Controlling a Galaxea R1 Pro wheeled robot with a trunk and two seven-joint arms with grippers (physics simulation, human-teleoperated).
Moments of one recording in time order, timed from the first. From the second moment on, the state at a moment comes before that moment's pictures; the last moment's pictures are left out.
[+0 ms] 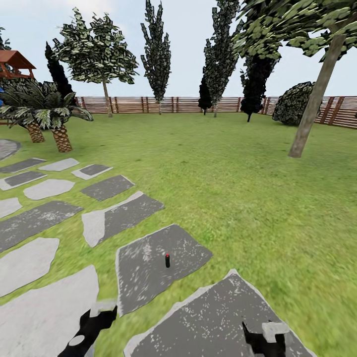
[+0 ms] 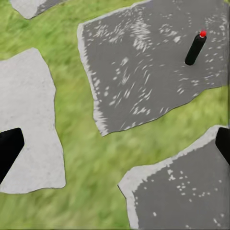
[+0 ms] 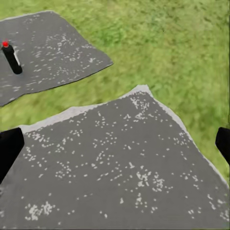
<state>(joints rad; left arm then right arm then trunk) -0.42 0.07 0.09 -0.37 0.02 -0.19 0.02 -0.14 -0.10 0.00 -0.69 0.00 -0.31 0.01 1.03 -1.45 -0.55</state>
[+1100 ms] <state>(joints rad) -0.44 0.03 0.09 -0.56 0.03 -0.19 0.03 -0.43 -0.12 0.00 -0.79 0.00 0.01 0.01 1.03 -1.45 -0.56</state>
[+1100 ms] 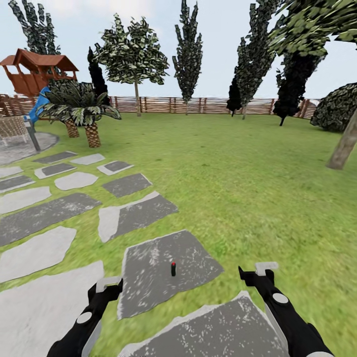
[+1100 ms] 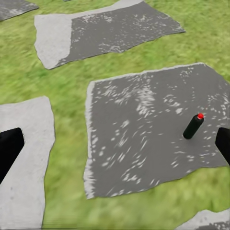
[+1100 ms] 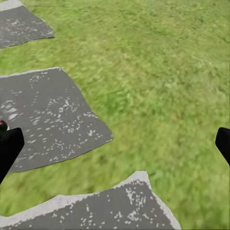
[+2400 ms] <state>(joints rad) -0.44 0.03 0.10 -0.56 0.03 -0.20 0.03 -0.43 -0.12 0.00 -0.78 0.00 0.01 0.01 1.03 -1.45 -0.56</state>
